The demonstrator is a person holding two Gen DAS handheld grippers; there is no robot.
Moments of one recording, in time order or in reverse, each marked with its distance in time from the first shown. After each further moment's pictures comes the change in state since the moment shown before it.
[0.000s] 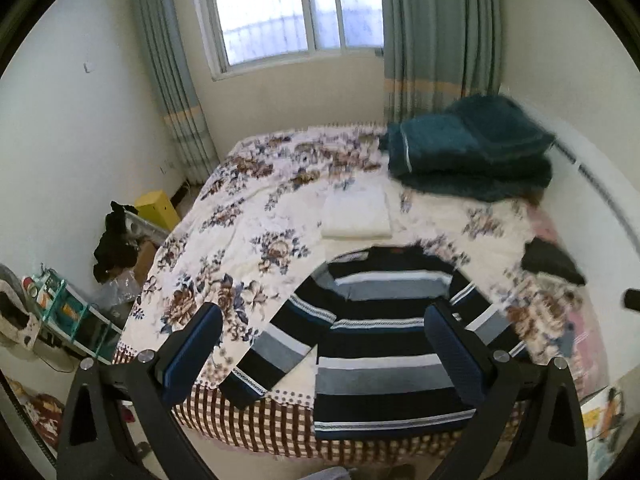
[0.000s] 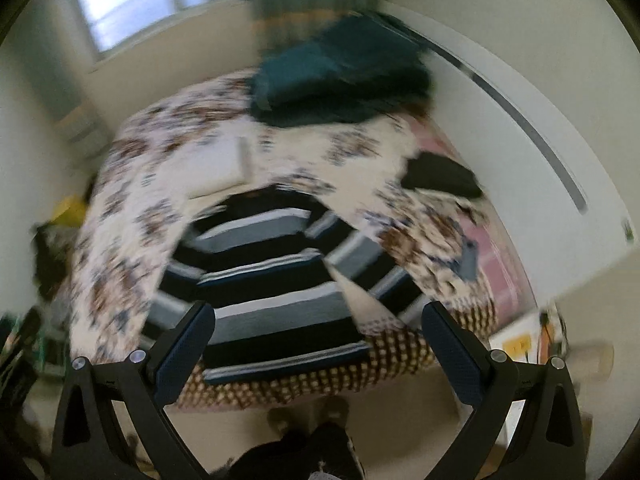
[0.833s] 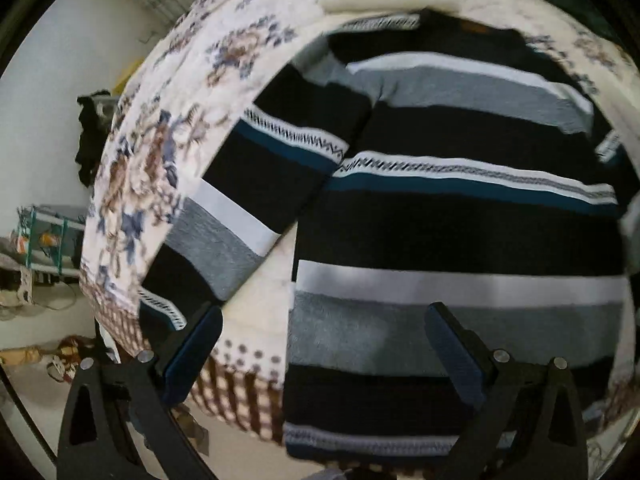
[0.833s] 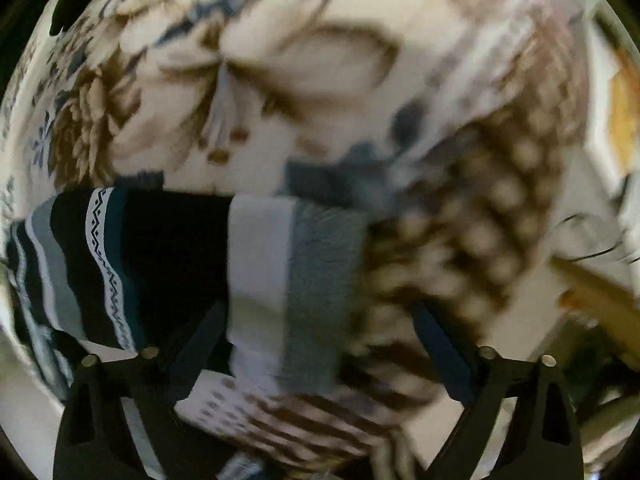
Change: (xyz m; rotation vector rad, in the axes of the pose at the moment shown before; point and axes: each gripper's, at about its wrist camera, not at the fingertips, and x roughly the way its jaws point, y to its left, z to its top) left arm 0.392 -0.048 -0.166 0.022 0.604 0.186; right arm 0.600 -0.316 -0.137 0.798 0.601 -0.024
